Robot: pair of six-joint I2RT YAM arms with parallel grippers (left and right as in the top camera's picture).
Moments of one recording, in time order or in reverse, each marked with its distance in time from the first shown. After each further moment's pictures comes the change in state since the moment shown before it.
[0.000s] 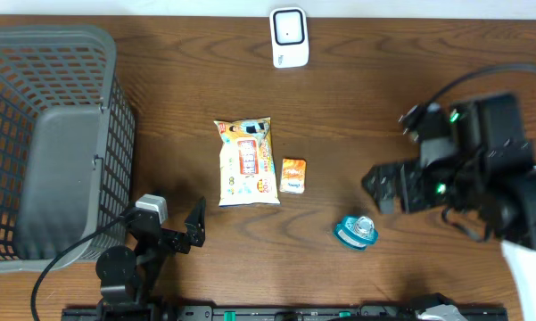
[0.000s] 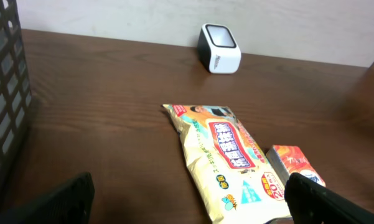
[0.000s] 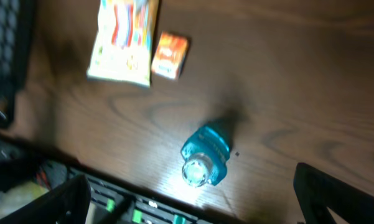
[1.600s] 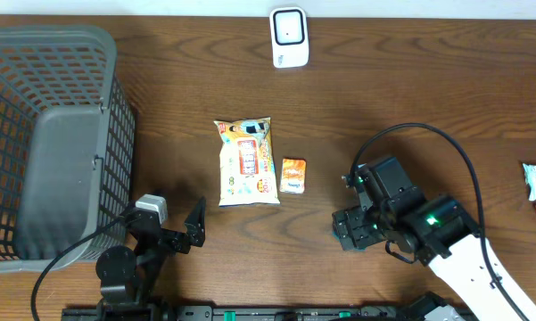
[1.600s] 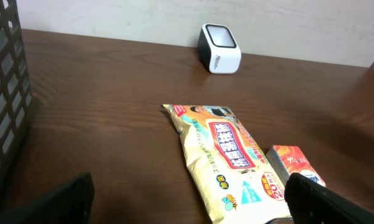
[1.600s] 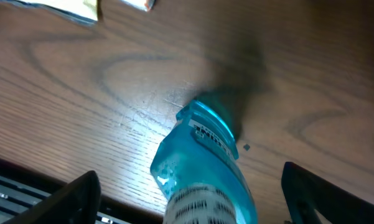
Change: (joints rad) left arm 0.000 0.000 0.000 -0.001 0.000 0.000; right arm 0.251 -0.102 -0.636 0.401 0.158 0.154
